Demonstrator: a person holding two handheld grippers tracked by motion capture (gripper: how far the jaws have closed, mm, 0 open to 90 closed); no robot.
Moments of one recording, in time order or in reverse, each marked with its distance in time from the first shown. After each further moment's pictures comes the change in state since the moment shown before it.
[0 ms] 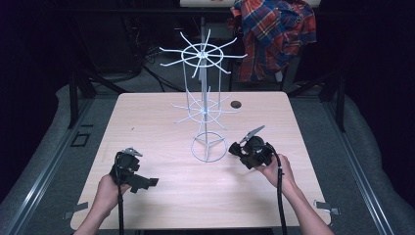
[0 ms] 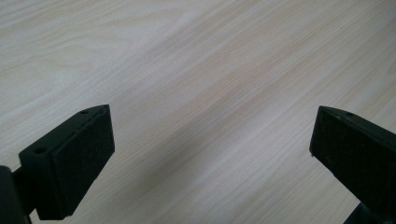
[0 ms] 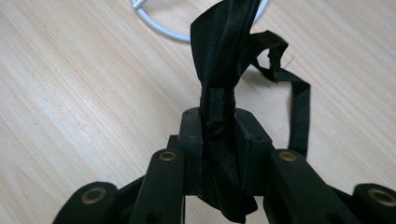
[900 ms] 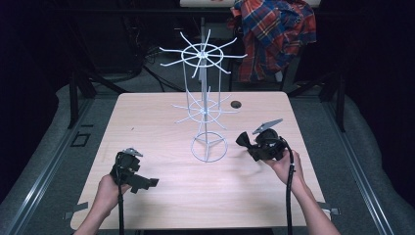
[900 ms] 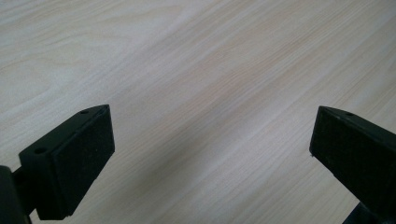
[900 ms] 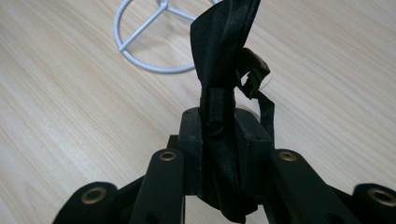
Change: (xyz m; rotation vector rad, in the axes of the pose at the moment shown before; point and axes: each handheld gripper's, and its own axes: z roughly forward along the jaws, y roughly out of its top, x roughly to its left) left arm 0.000 0.000 0.001 0.012 -0.001 0.001; right arm -0.019 -0.005 -0.035 -0.129 -0.035 0.070
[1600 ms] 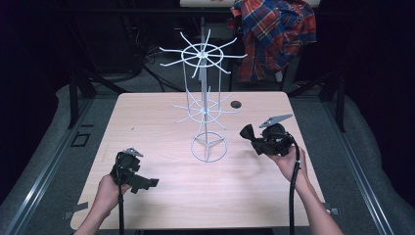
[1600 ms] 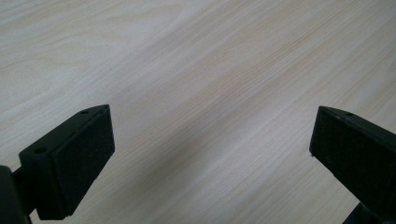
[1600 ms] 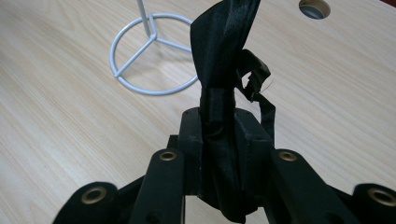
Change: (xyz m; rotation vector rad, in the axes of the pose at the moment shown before) left arm 0.000 0.000 0.000 0.004 0.004 0.005; right arm -0.008 0.006 -0.021 -0.076 -0.022 0.045
